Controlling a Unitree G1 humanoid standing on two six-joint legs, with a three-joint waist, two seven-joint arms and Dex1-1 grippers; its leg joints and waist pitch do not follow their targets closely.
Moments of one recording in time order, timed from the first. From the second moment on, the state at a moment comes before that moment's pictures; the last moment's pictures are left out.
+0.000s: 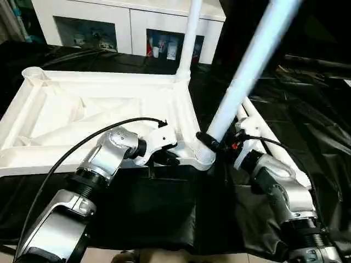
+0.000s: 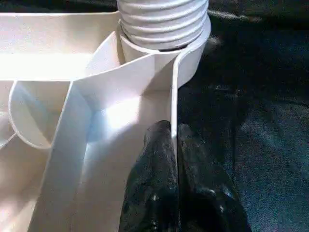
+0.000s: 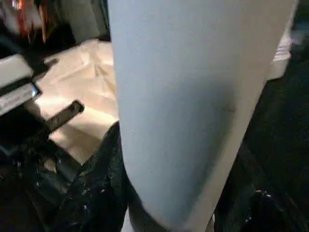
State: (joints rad) left arm -0.70 0.33 -0.33 0.56 0.17 0.22 -1.16; right arm -0.35 -0.19 -0.01 0.29 0.37 0.21 0.71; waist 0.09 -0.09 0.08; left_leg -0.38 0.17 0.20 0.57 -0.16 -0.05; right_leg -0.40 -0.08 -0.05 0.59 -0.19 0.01
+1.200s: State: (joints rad) left arm -0.69 0.35 -0.35 0.54 0.17 0.18 -1.17; right arm -0.36 -0.30 0.09 0.26 0.30 0.19 0.82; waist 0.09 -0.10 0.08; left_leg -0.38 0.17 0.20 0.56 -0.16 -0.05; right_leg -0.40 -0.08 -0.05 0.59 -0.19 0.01
